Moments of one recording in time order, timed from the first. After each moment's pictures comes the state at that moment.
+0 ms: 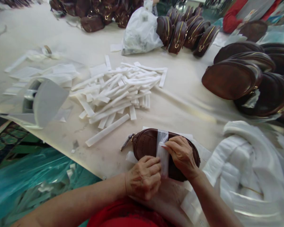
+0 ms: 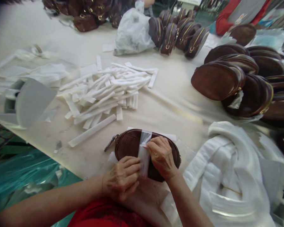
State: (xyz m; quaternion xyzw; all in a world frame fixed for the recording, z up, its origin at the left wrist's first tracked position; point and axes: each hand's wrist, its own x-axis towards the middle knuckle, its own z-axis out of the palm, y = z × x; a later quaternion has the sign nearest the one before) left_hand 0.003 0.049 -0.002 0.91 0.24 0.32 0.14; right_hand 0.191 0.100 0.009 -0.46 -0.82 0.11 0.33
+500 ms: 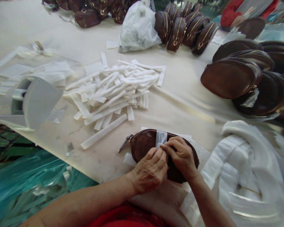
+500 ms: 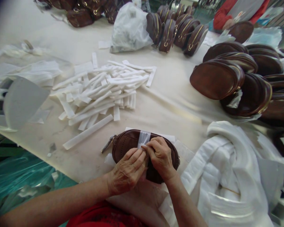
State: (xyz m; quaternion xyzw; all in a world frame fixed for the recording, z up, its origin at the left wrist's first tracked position) left_hand 0.028 0.067 0.002 0.92 0.29 0.26 -0.04; right_hand 0.189 0.099 0.005 -0.54 -0.73 0.23 0.36
